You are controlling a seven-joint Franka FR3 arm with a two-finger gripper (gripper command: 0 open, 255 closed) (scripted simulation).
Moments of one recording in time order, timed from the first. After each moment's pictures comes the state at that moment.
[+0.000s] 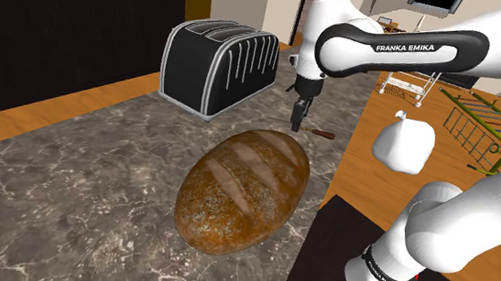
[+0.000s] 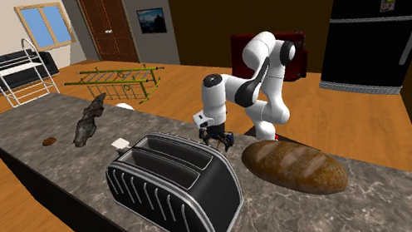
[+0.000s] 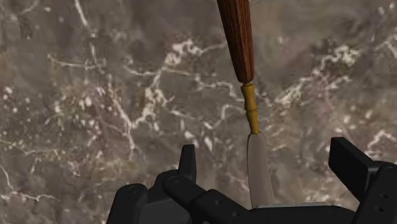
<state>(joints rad) 0.09 -0.40 -0.01 -2.27 -0.12 1.81 -0.25</state>
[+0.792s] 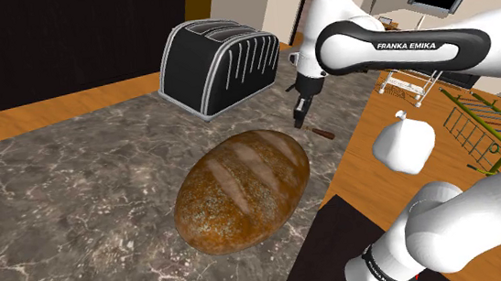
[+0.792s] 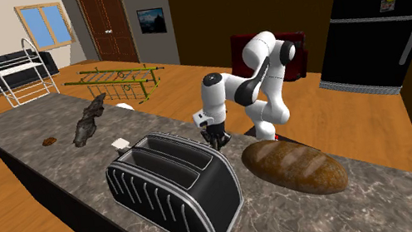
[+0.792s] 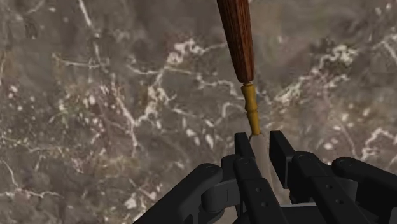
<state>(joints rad) 0.09 -0.40 -0.01 -2.26 -0.12 1.79 -0.26</state>
